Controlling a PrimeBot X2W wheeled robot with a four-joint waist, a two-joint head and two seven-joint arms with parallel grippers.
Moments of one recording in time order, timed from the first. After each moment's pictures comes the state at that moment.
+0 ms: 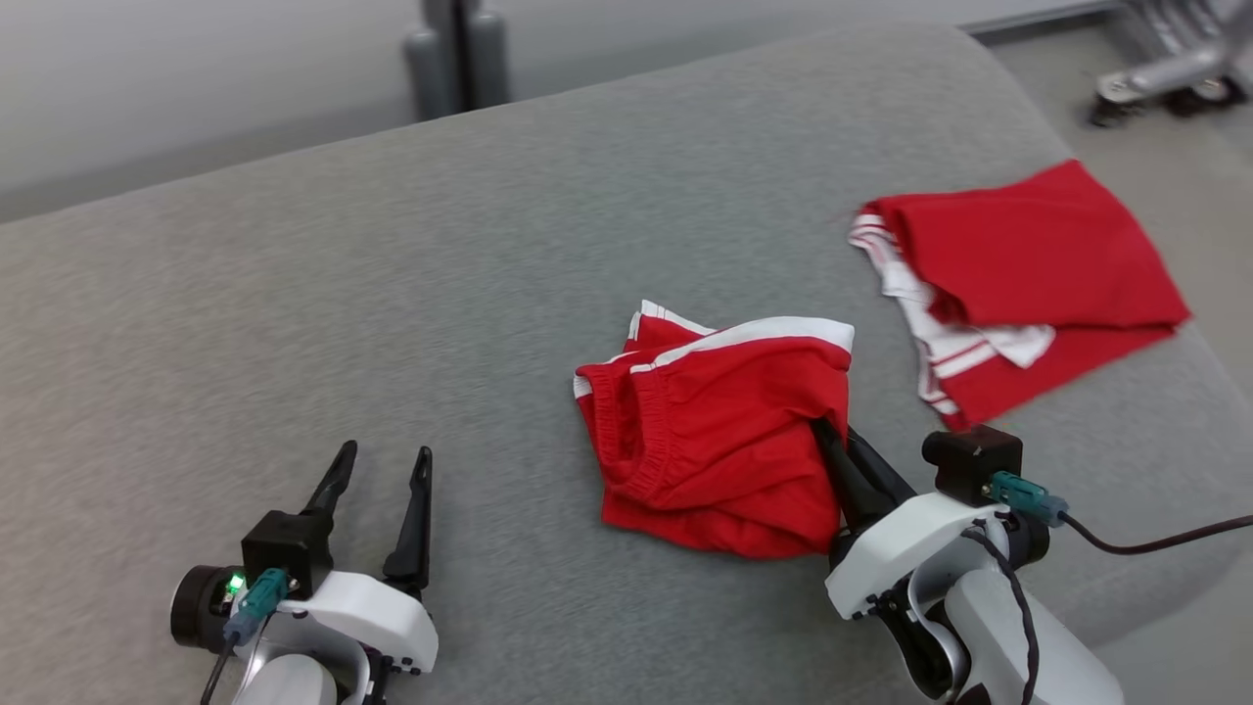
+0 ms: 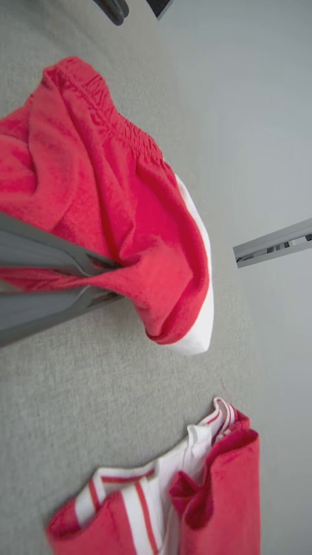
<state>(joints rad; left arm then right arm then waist) -0.19 0.05 -0.08 0.46 -0.12 -0.06 -0.26 -0.45 -0.05 0.44 0.70 0.51 0.13 -0.26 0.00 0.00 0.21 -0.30</state>
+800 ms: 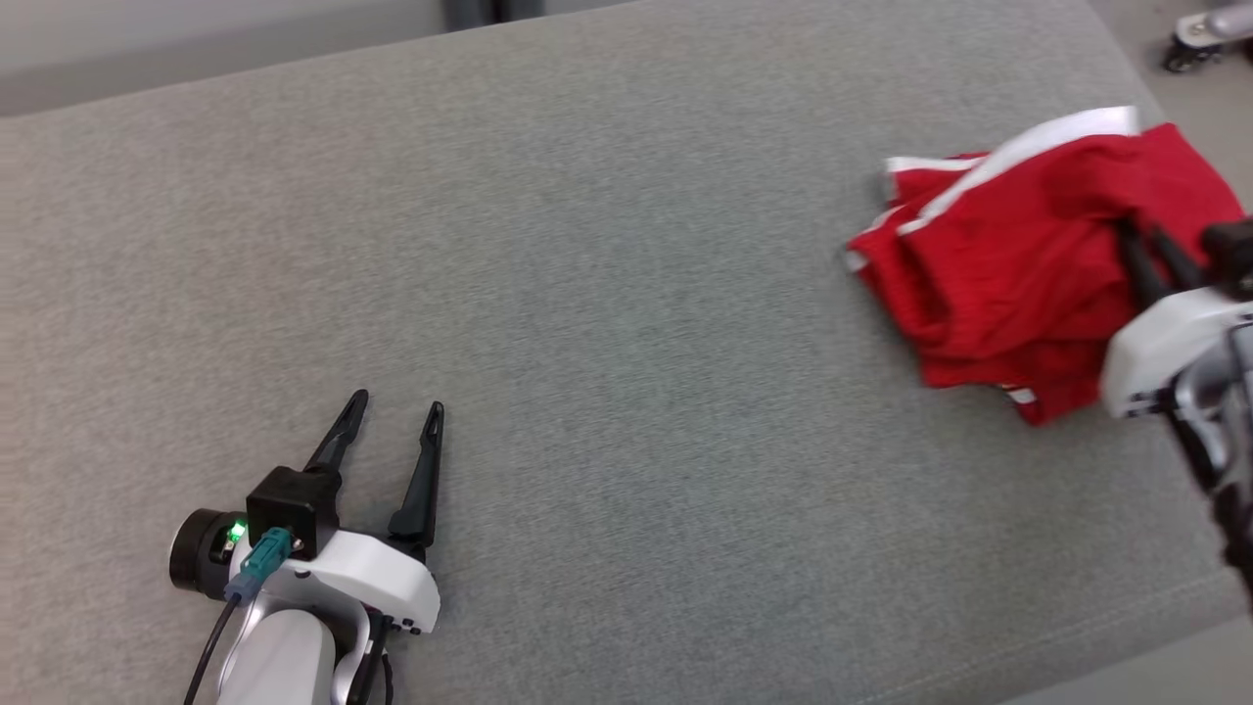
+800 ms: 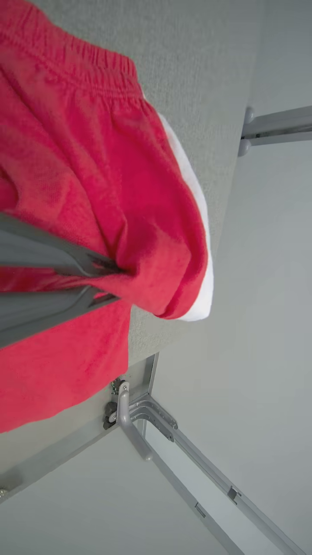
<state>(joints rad) -0.26 0.05 -0.08 0.46 -0.07 -0.10 -0.26 -0.77 -0.31 0.25 0.92 0.17 0.13 -0.25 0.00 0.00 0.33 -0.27</state>
